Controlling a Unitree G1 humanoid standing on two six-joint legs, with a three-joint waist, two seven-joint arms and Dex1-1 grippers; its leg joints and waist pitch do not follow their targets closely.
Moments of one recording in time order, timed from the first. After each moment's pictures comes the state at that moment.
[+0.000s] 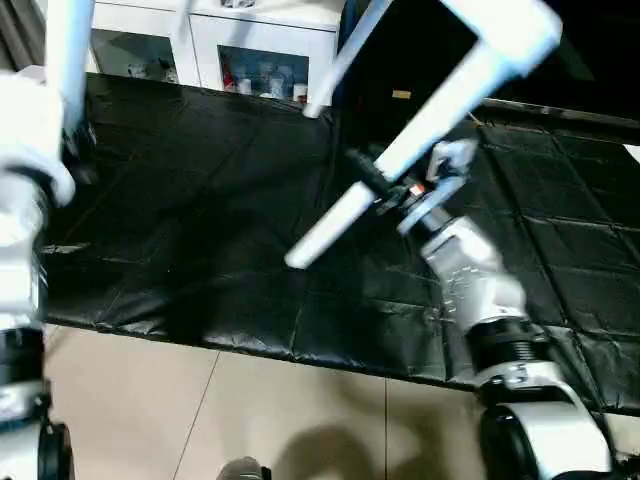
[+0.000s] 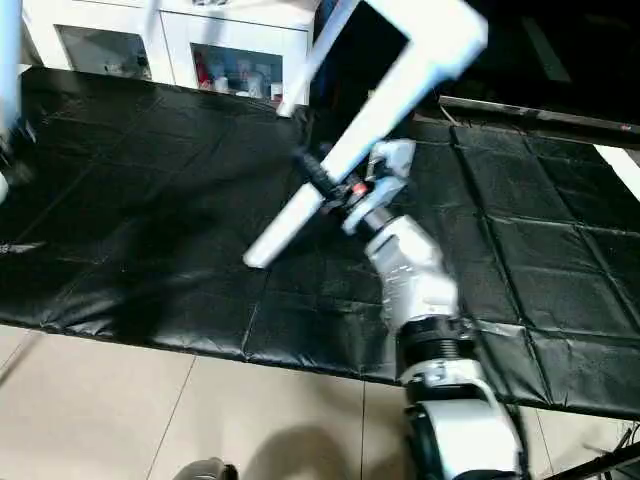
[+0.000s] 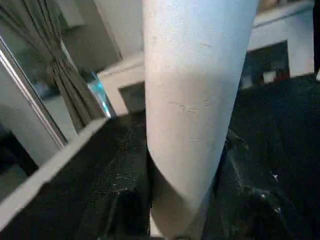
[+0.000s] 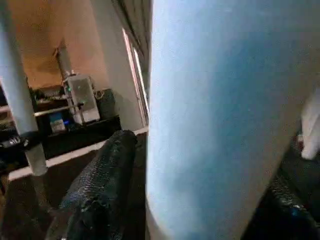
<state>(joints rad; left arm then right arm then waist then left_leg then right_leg) -0.51 0.57 0.31 0.21 0.05 0.30 -0.29 -0.71 -0.10 -0.12 0.55 0.48 0.04 0.73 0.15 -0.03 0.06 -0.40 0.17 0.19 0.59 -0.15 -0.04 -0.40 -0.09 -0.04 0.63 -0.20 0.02</state>
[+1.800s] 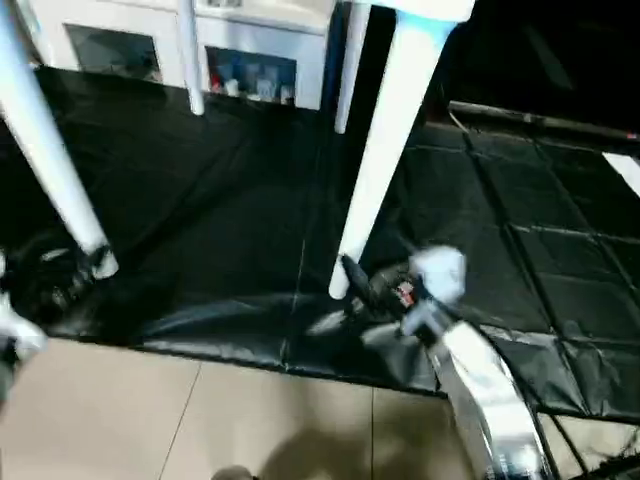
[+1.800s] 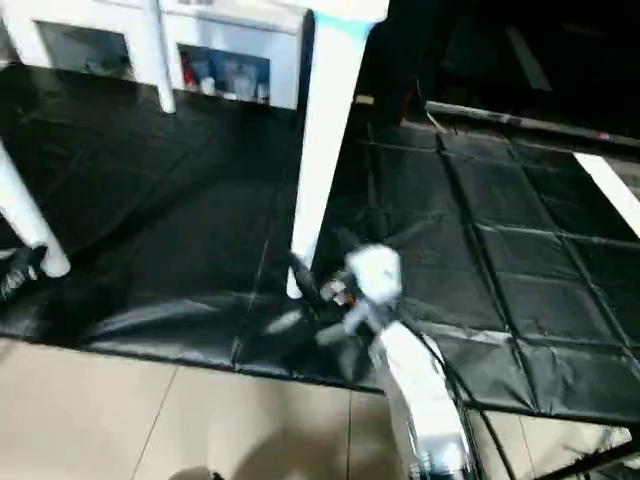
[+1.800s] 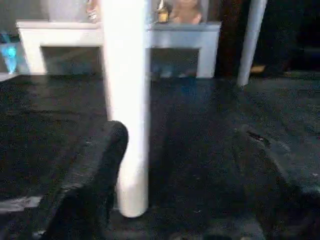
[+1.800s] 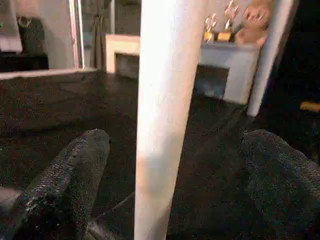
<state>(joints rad) 0.13 0.44 0.50 -0.18 -0.42 0.15 -0.56 -0.05 -0.04 0.10 0.02 0.15 -0.11 0.41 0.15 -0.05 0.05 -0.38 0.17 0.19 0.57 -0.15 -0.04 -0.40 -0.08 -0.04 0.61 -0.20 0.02</state>
